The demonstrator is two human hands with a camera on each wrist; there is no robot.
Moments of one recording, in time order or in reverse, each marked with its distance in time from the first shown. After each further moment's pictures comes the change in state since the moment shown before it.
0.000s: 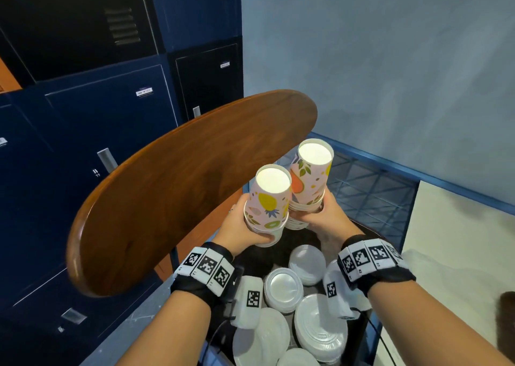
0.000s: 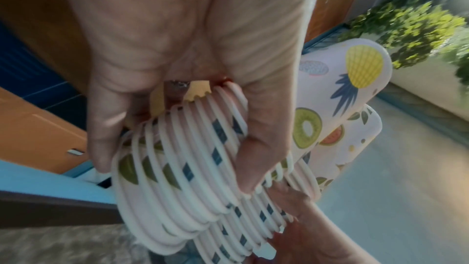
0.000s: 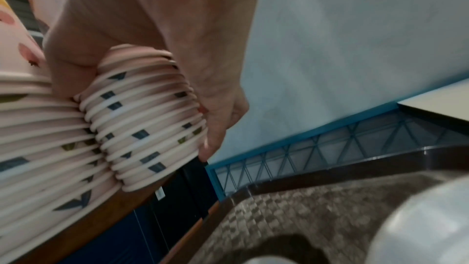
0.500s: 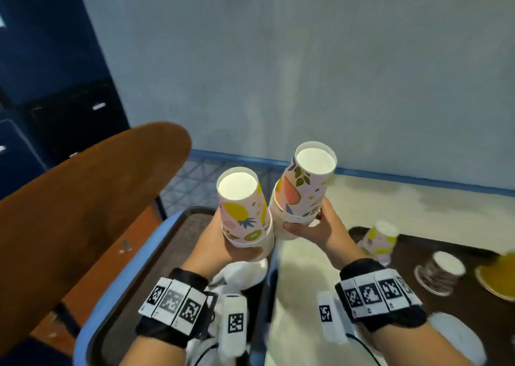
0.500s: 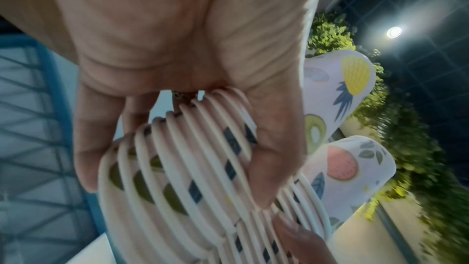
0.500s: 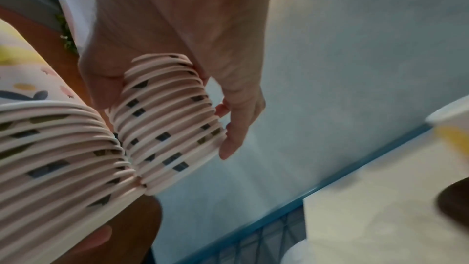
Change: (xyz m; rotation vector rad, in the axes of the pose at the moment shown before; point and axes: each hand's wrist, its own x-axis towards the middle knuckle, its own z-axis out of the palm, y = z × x) left_hand -0.064 0.135 0.128 -0.010 -0.359 0.313; right_hand -0.199 -0.066 -0.126 -0.046 0.440 -0.103
